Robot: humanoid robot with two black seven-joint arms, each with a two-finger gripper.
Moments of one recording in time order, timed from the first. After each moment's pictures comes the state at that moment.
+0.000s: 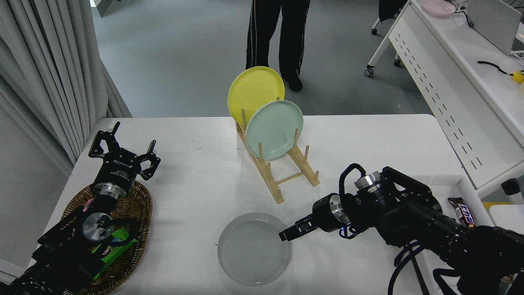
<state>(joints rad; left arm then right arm) -0.51 0.25 -1.08 -0.52 0.10 -0.57 -0.44 0.86 -0.03 0.46 0.58 0.97 -0.79 -0.58</state>
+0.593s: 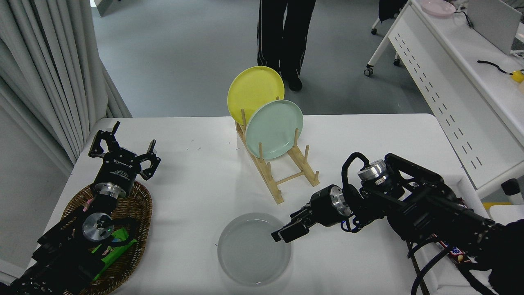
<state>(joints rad) -0.51 0.25 -1.08 -0.52 0.10 -0.57 -0.44 0.90 -0.31 0.37 1.07 1.00 -0.67 -0.63</state>
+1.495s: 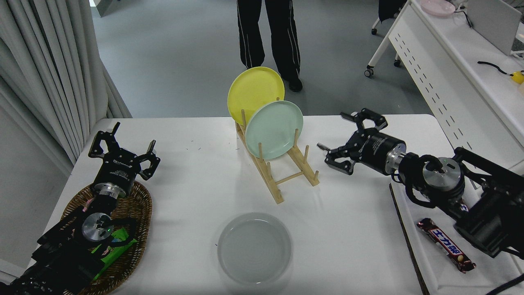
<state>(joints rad) -0.51 0.25 -1.08 -0.52 0.10 -0.57 -0.44 0.67 -0.45 0.76 1.12 0.28 -0.03 -0.04</state>
